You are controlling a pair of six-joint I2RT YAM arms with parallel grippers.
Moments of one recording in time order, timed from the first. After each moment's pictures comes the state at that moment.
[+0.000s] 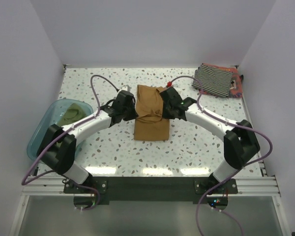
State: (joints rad) left arm -0.59 1.52 0.99 -0.28 -0.12 -0.77; right arm 0.67 1.61 1.20 -0.57 0.28 0.65
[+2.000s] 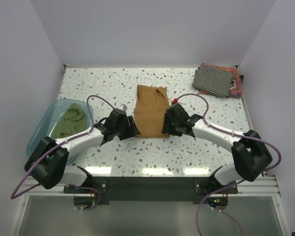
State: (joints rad) left arm -0.60 1.37 0.66 -0.14 0.07 -0.82; right arm 0.68 1.47 0.89 -0.41 0.13 0.75
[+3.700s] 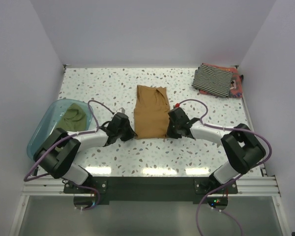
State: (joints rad) left arm -0.60 1.51 0.60 0.08 0.01 -0.96; right arm 0.63 1.58 0.79 -0.24 0.06 0.80
